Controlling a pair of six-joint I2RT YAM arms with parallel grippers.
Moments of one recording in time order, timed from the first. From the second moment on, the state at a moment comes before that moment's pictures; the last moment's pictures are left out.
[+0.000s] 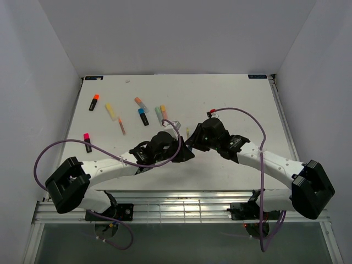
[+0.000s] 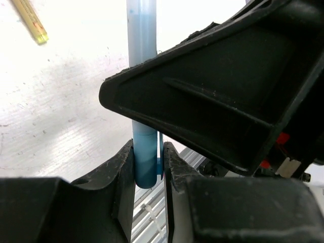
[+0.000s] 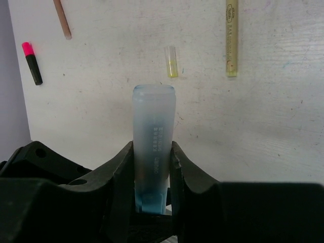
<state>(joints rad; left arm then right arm) -0.94 1.37 0.71 0.15 0.09 -0.85 0.79 1.28 0.83 -0.21 0.06 0.93</state>
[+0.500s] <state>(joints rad) -0.95 1.22 0.63 0.15 0.09 -0.84 0.42 1.51 1.16 -0.22 0.06 0.84</state>
